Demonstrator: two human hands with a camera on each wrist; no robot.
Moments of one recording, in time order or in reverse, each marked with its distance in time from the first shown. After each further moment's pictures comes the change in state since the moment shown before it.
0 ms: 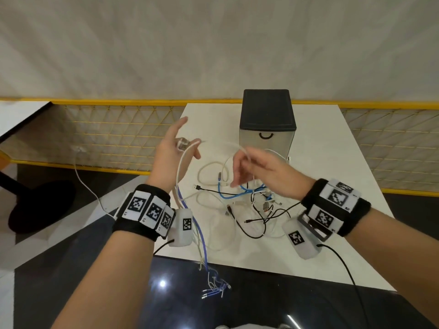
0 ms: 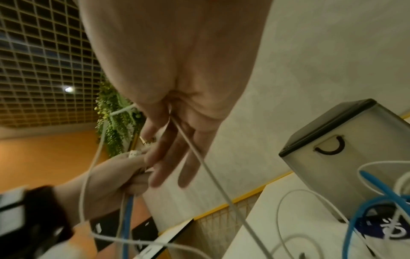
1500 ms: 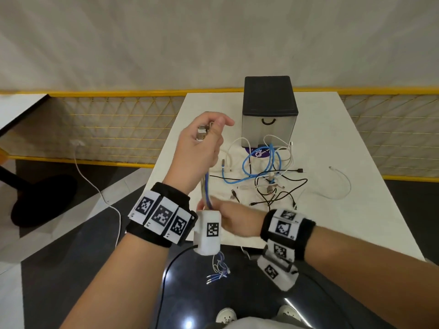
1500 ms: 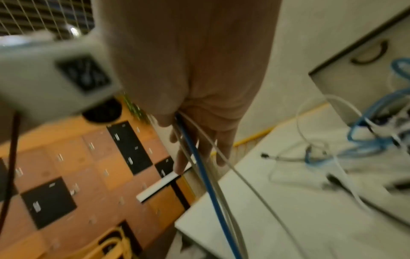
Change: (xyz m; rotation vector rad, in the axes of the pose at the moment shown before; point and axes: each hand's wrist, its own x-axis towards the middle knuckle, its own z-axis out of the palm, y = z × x) left_hand -0.055 0.039 0.010 -0.355 -0.156 0.112; right_hand -0.013 0.042 0.126 -0.335 -0.248 0.187
